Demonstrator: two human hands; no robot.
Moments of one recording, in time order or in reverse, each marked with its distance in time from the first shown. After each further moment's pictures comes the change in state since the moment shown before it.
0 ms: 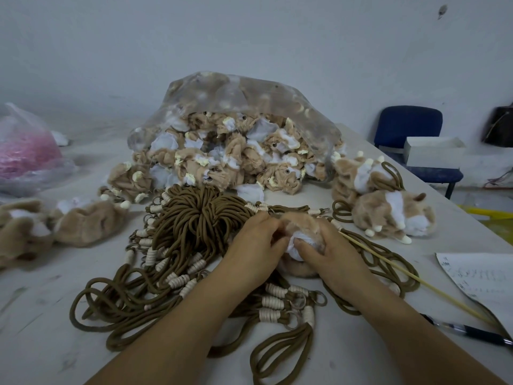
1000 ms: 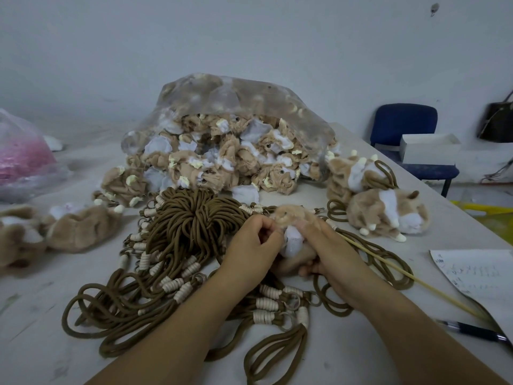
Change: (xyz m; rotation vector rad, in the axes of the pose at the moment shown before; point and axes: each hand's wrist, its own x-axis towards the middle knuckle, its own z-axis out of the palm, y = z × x) left_hand -0.007 0.008 0.006 -0.486 0.088 -0.266; right_hand 0.005 0.000 -0.002 0.528 -0.095 0.294
